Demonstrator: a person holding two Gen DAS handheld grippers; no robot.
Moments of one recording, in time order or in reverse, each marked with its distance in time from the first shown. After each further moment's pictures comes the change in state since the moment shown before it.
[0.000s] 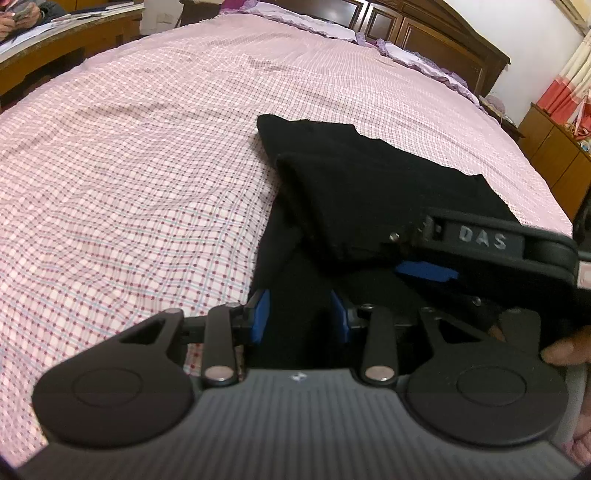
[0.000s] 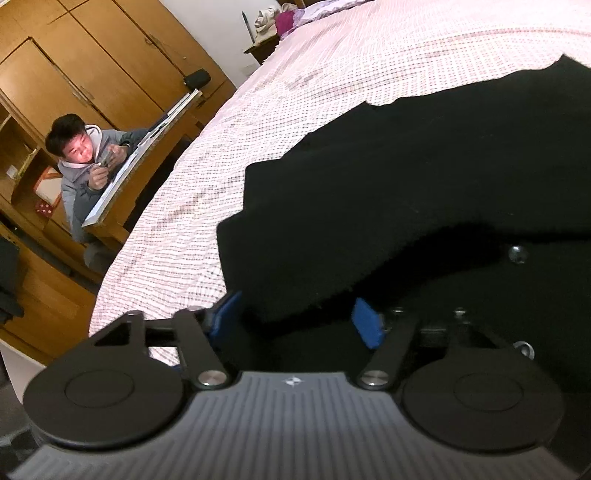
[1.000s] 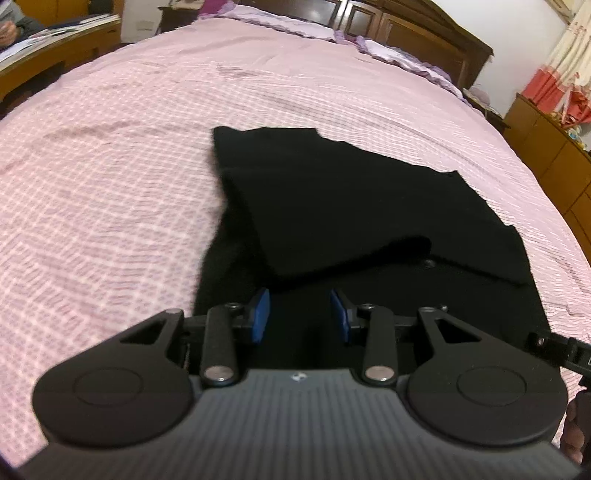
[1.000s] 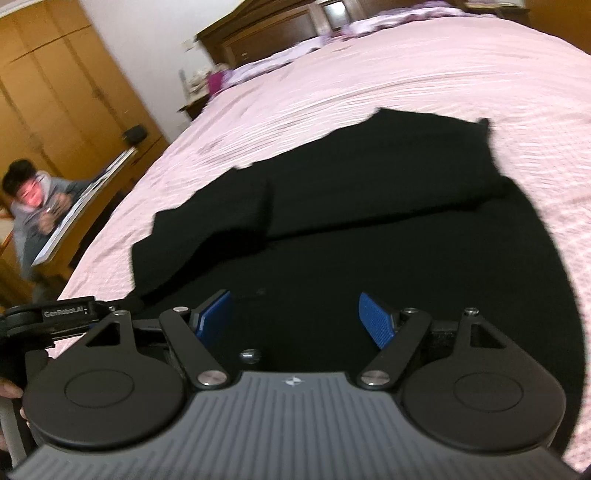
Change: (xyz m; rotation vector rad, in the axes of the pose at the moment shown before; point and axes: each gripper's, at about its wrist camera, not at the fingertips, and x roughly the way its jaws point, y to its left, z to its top) left arm 0.000 -0.035 0.010 0.042 -0.001 -0.021; right arm -0.155 -0.078 -0.056 0.022 -0.194 -0.219
